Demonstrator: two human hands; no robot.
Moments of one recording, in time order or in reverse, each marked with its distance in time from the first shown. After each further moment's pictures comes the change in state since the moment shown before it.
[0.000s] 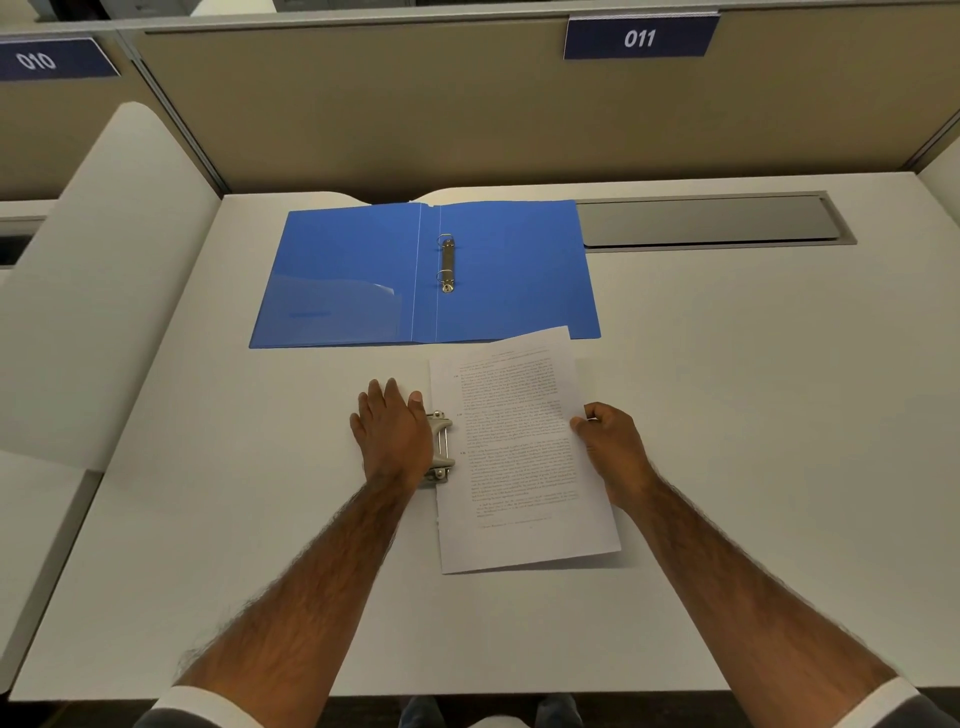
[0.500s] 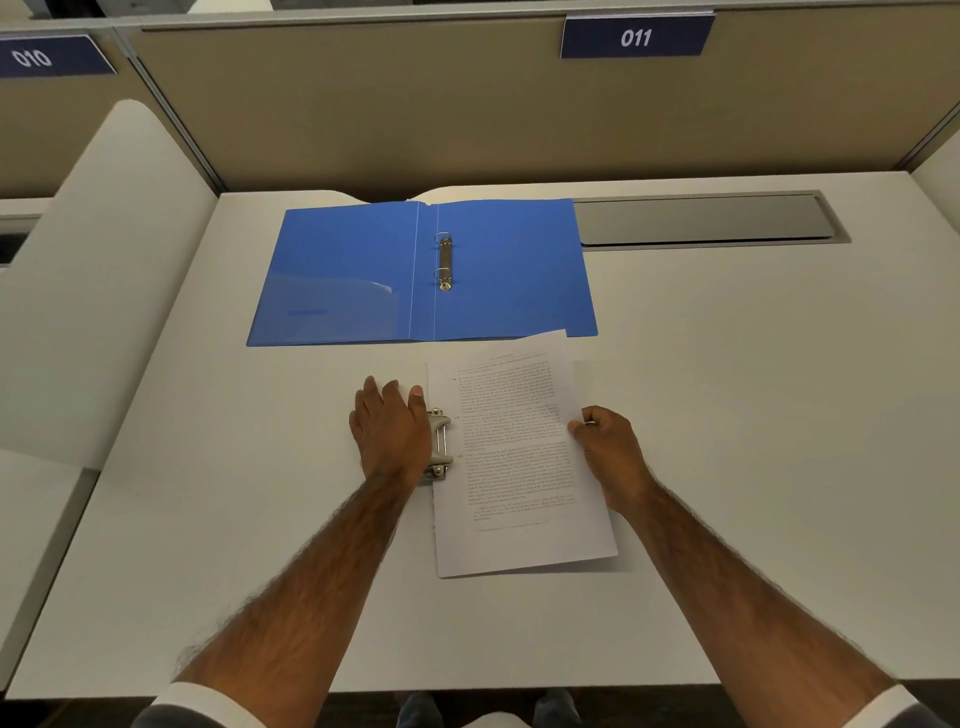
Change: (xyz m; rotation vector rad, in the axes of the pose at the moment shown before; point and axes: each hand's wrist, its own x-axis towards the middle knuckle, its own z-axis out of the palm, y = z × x) left_hand -0.001 0.000 -0.002 -0.032 0.067 0.013; right_hand -0.006 0.006 0.001 0.011 -0.003 -0.004
